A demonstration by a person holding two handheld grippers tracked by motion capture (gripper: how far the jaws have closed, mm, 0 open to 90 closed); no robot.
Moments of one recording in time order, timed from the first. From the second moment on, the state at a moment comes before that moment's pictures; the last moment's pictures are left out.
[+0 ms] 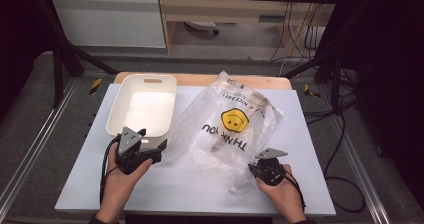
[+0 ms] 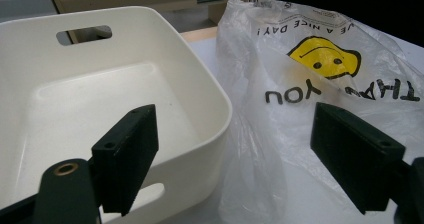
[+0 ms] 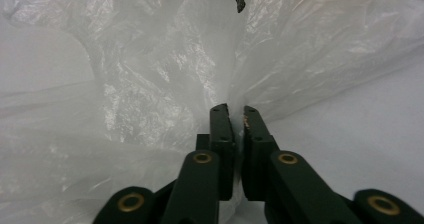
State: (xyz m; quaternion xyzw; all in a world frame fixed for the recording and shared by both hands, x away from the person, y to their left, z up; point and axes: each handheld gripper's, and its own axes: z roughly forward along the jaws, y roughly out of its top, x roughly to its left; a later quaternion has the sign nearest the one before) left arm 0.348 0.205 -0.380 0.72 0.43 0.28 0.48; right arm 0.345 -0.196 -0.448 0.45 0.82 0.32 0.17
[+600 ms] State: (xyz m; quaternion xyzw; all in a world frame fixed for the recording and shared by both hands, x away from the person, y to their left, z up) left arm 0.347 0.205 -0.379 0.71 0.42 0.28 0.48; right arm 0.344 -0.206 -0.444 0.44 0.82 0.33 0.14
